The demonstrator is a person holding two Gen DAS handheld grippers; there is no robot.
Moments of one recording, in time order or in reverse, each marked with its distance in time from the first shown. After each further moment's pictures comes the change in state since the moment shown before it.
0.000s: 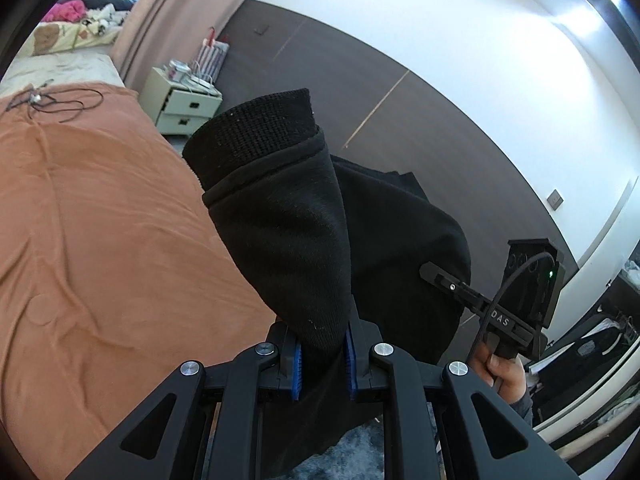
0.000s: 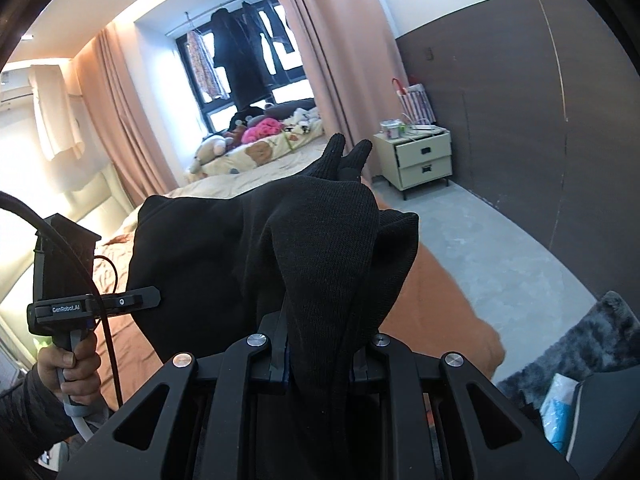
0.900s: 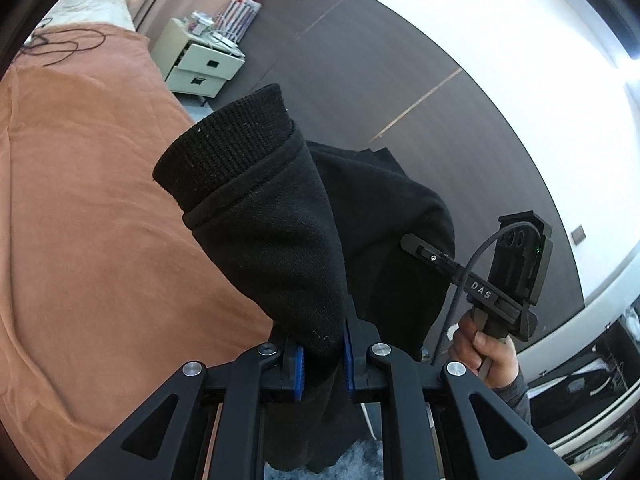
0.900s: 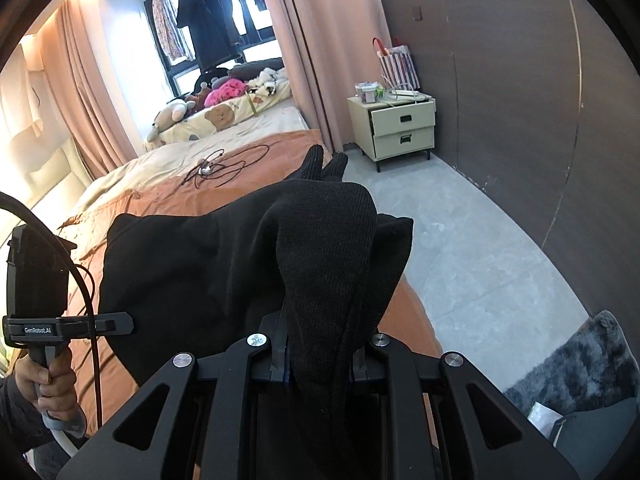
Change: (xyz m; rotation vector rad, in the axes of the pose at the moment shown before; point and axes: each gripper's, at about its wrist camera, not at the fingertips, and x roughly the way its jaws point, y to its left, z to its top) left arm 0.109 0.095 0.039 -0.144 0.076 -0.024; right arm 0.105 0.010 0.051 0.007 0.143 -0.097
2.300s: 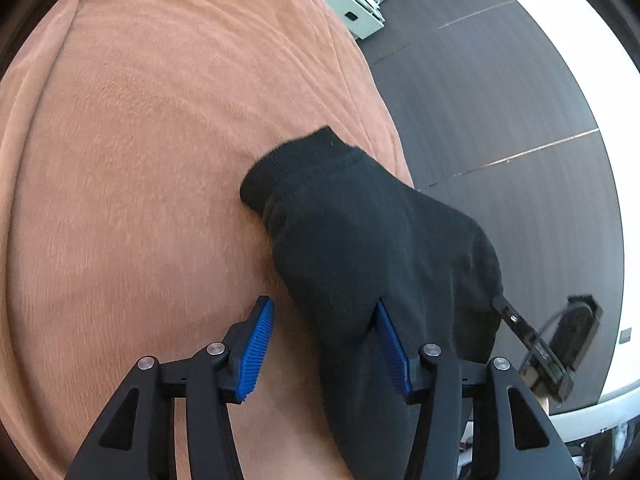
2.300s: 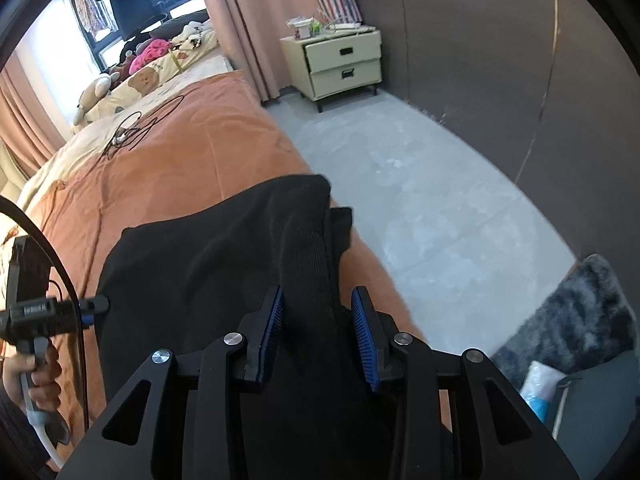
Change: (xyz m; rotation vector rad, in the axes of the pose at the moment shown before) left arm -0.009 0.087 -0.049 -0.350 0.120 0.221; right arm 0.069 -0.060 -0.014 0.130 0.177 -0.202
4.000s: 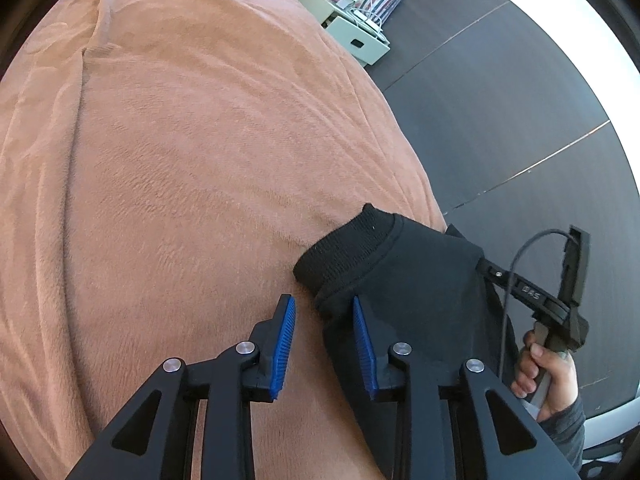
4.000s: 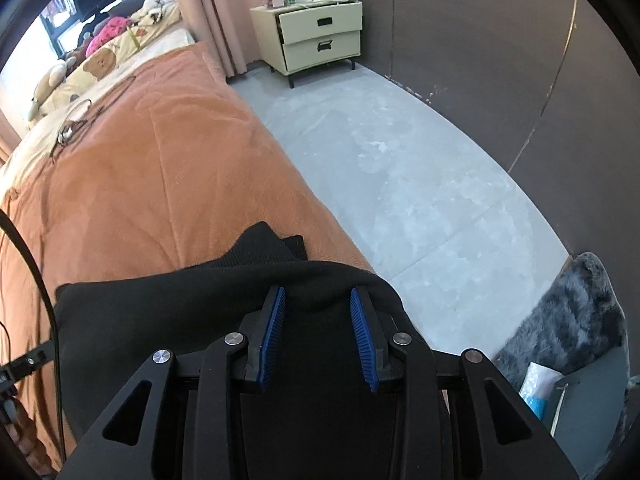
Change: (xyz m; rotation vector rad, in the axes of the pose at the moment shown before) left arm -0.025 0.006 0.012 0.087 -0.099 0.116; right arm 0.122 0.042 0.028 0.021 0.107 -0.099
